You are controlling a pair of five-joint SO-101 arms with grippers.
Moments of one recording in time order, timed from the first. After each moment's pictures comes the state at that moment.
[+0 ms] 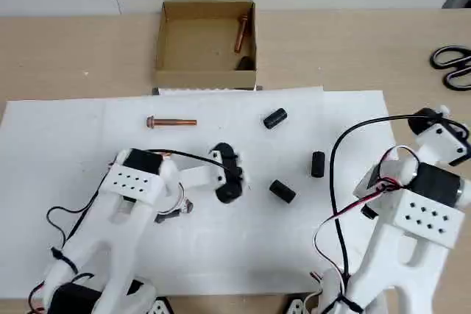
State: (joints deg) left arm 11.5 -21.8 46.3 76.5 -56.6; right arm 20.6 -40.4 32.5 94.5 -16.5
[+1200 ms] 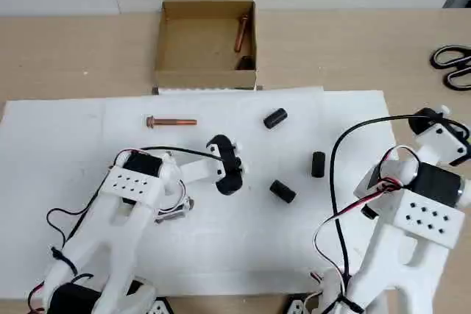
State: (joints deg) left arm 11.5 -21.8 49.5 69.1 -53.3; right arm 20.6 -40.4 32.5 94.5 -16.5
